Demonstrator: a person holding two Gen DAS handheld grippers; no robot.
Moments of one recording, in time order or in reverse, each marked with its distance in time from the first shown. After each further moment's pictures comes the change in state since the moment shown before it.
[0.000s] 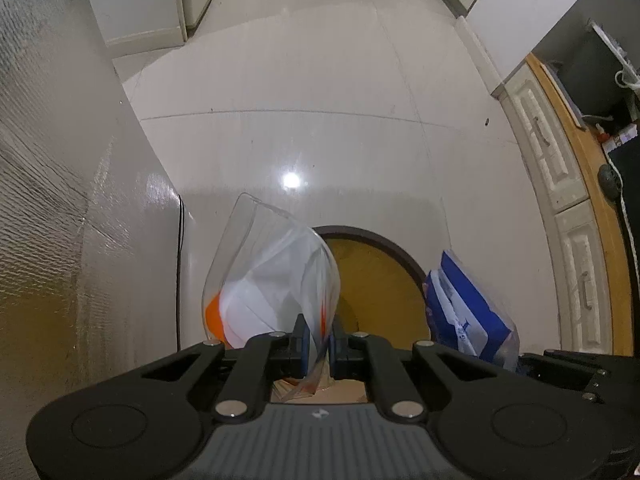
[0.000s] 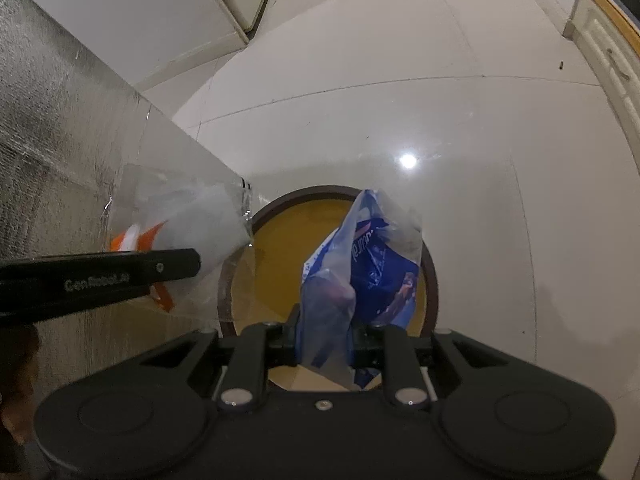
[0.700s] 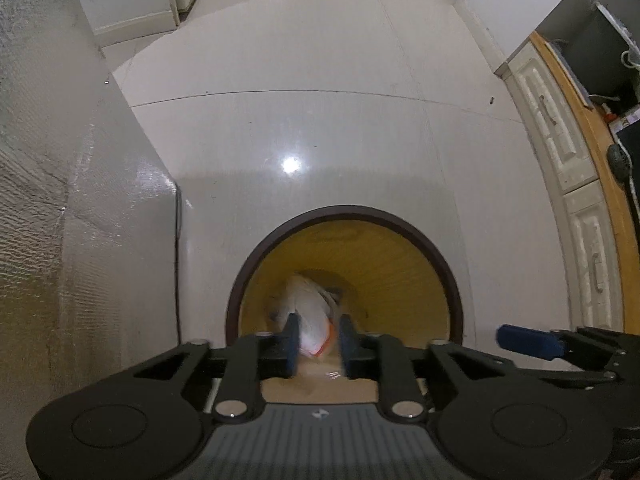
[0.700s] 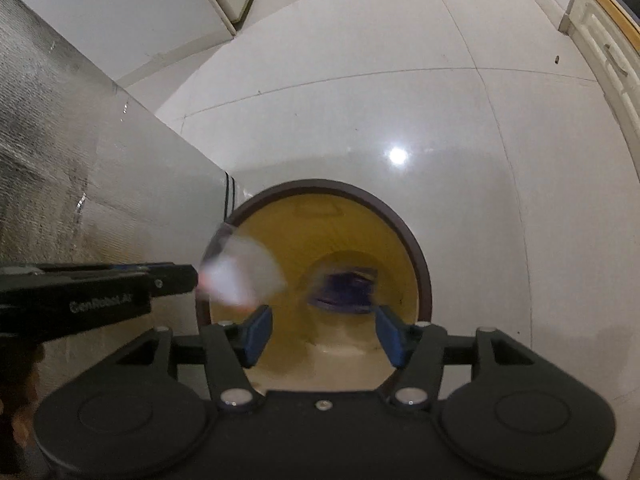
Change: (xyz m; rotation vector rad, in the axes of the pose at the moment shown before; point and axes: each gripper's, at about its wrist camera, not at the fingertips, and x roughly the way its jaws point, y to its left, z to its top) left arm 0.030 0.004 0.000 0.028 0.044 0.016; right arm 0.024 -0.007 0.001 0.002 0.017 -0.055
